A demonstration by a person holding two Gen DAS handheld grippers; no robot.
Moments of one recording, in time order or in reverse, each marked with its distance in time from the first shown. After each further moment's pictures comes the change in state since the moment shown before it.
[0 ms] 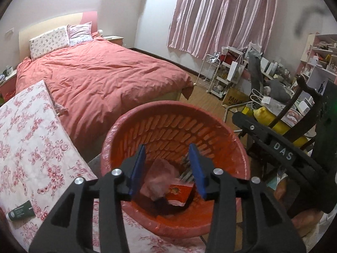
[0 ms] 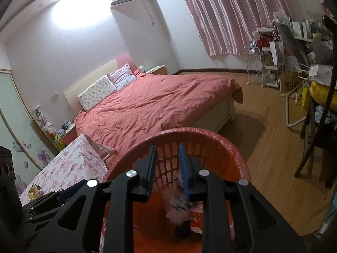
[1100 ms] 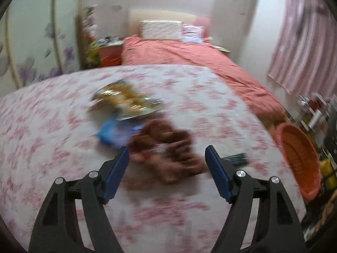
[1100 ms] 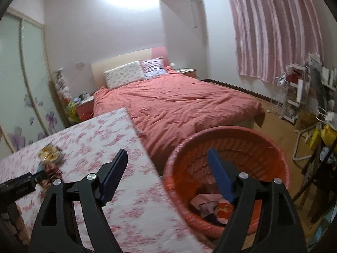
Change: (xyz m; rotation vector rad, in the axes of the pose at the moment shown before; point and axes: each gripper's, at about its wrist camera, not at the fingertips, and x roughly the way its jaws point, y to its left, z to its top) left arm -0.202 0.223 -0.109 -0.435 -0.070 0.570; right arm -0.031 0.140 -0.055 -0.338 0.003 0.083
